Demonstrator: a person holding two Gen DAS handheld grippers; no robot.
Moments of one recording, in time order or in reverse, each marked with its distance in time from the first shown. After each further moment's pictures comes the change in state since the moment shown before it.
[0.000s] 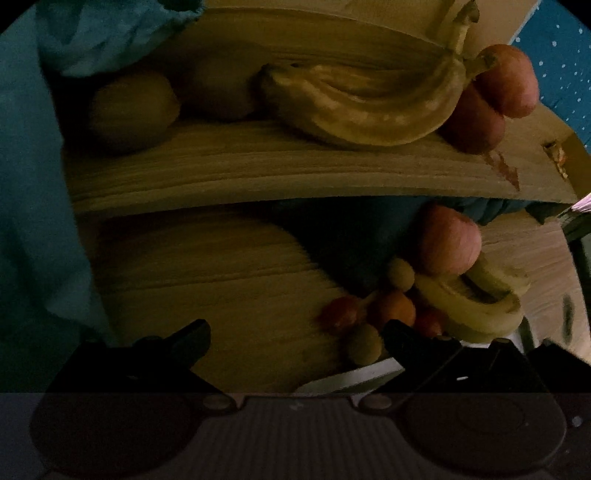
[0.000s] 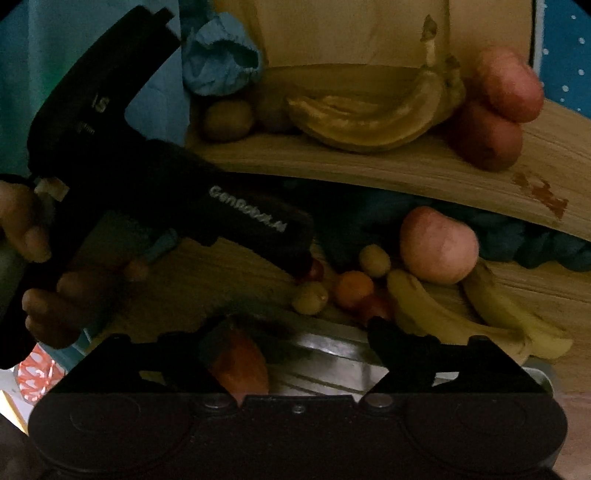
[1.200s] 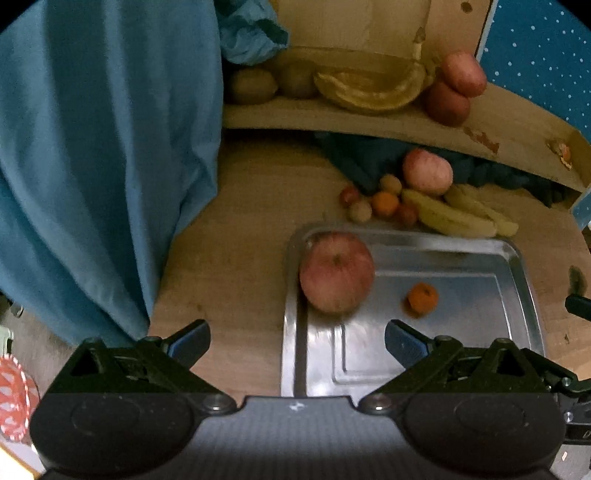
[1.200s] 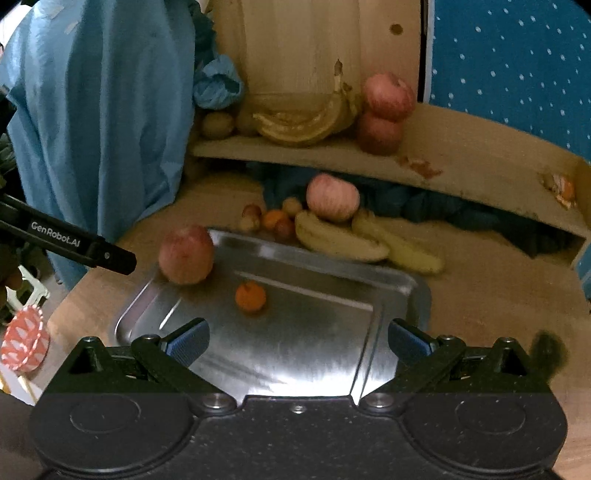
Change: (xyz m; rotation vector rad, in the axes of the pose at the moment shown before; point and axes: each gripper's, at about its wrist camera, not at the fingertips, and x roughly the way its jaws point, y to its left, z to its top) left arm -0.109 -0.070 -0.162 -0.157 -0.175 0.283; right arm -0.133 -0.064 -0.106 -0.083 -0.125 -0.059
